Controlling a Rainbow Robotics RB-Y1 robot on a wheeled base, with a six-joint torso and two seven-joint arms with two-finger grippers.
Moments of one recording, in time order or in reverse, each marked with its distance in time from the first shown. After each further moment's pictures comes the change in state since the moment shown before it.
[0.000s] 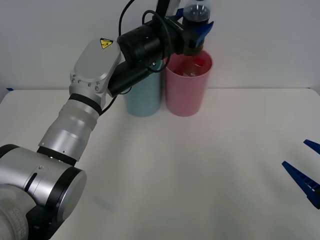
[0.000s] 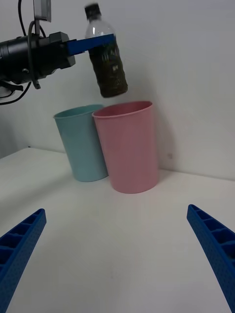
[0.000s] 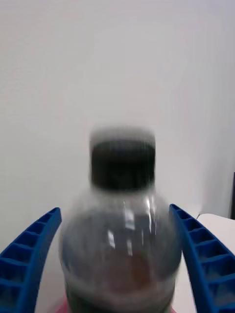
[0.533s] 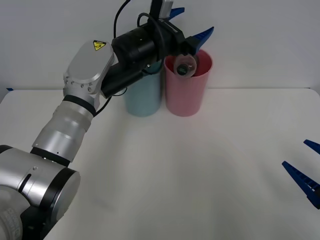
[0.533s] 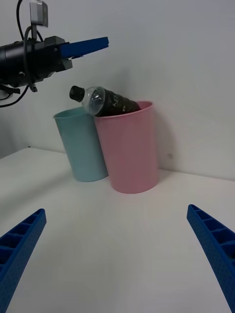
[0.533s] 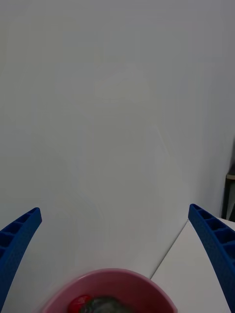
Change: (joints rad) right arm 0.000 0.000 0.000 0.000 0.000 0.000 0.000; left arm 0.020 0.060 -0.041 -0.003 0.110 -0.024 -0.003
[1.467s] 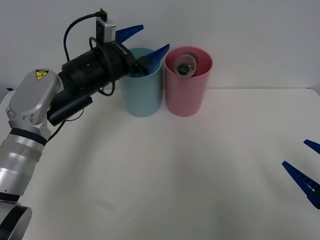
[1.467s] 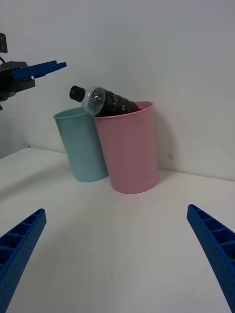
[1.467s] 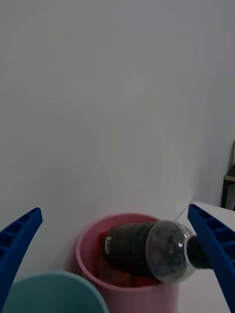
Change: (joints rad) right arm 0.000 0.000 0.000 0.000 0.000 0.000 0.000; left arm 0.328 0.220 0.030 -0.312 0.208 -0.094 -0.025
